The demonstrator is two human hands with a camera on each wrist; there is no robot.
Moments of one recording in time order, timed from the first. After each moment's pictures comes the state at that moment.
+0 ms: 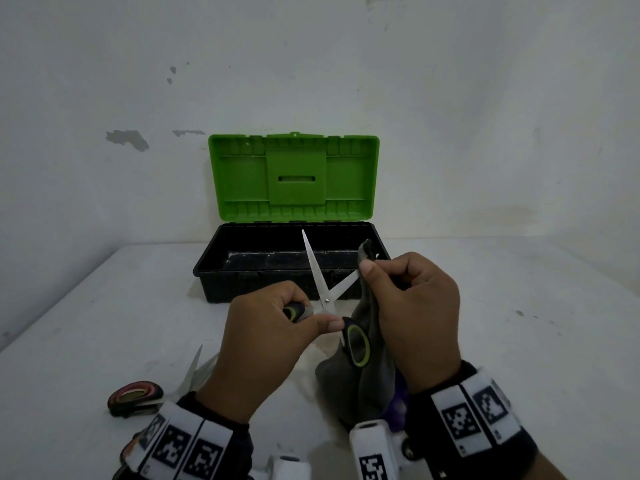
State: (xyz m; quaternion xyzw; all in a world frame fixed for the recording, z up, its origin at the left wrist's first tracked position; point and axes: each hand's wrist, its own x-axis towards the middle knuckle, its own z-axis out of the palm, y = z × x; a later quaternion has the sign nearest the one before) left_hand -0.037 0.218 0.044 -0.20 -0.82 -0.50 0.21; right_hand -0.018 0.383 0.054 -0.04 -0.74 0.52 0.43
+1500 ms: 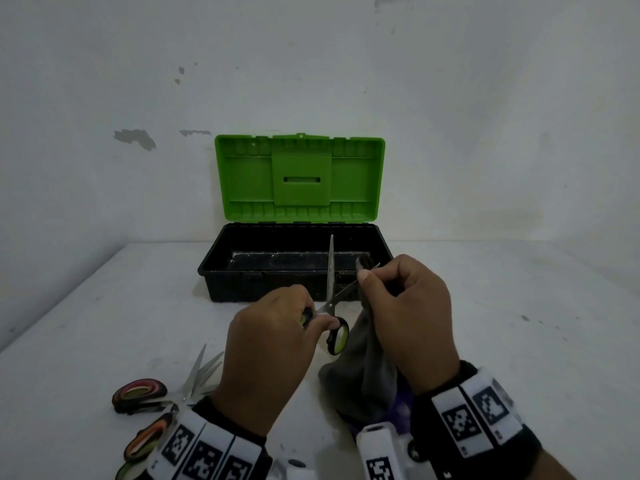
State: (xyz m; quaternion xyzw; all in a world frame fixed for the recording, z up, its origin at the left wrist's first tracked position) left_hand -0.044 0.217 0.026 -0.28 -0.83 -0.31 0.37; right_hand -0.022 0.382 0.053 -0.03 -0.79 0.48 0.37
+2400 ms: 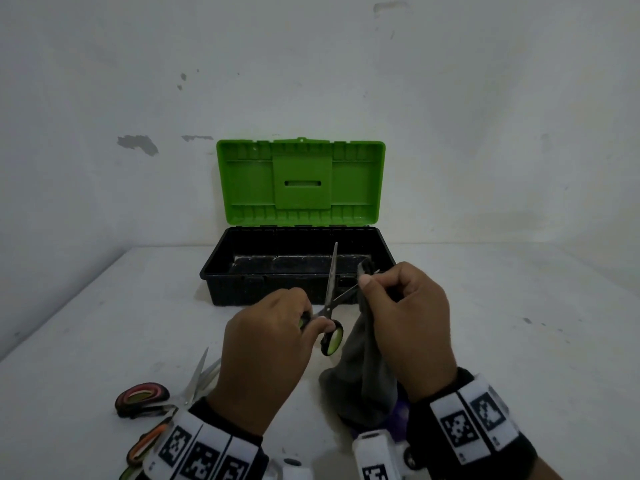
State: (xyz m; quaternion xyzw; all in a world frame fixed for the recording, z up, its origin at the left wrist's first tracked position) left_hand -0.046 0.212 0.030 -0.30 -0.83 -0.28 0.38; right_hand -0.020 0.377 0.050 -0.03 -0.77 0.52 0.37
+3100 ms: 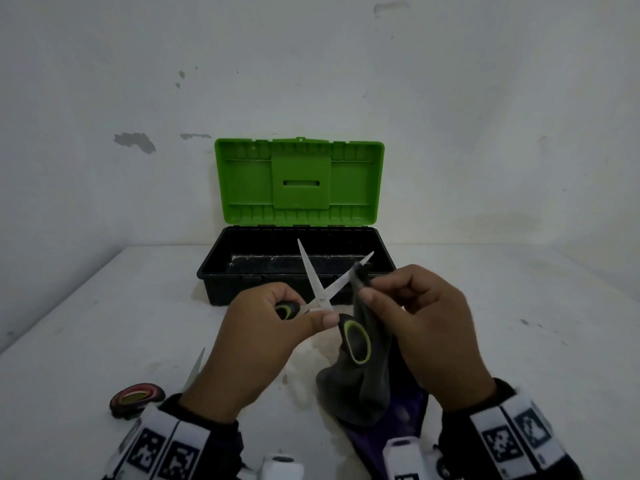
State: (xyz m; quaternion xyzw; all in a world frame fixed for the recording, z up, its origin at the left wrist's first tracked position) left_hand -0.038 0.209 0.055 -0.16 -0.79 -0.57 0.12; right_hand -0.004 0.400 0.056 0.09 -0.76 0.56 0.32
